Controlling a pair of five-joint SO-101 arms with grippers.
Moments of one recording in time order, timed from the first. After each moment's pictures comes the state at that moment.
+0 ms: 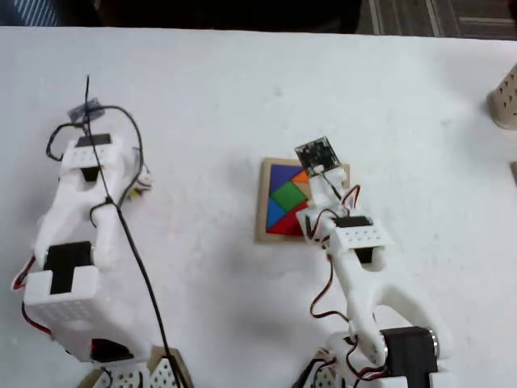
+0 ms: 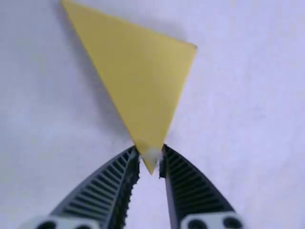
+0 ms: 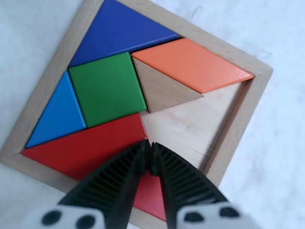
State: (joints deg) left arm -13.9 14.2 17.1 59.2 25.5; right arm -10.4 -15.5 60.1 24.1 19.0
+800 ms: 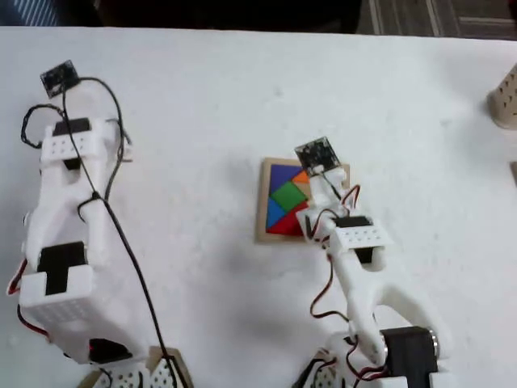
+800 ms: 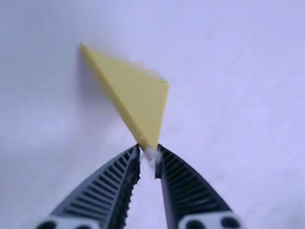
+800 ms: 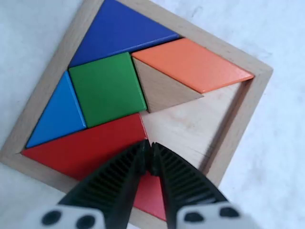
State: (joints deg) left arm -17.5 14.2 7.5 53.5 20.9; right arm -10.4 -15.5 60.1 24.1 19.0
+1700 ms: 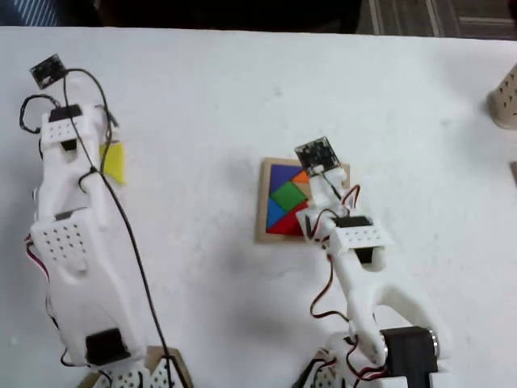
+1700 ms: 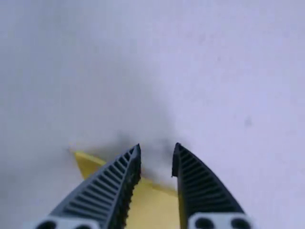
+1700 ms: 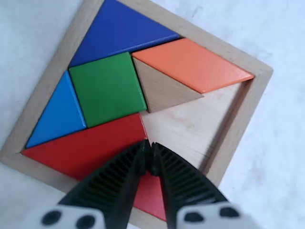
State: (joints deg) left arm -22.5 49.6 -30.8 54.4 20.8; right arm -10.4 -15.5 60.1 24.1 19.2
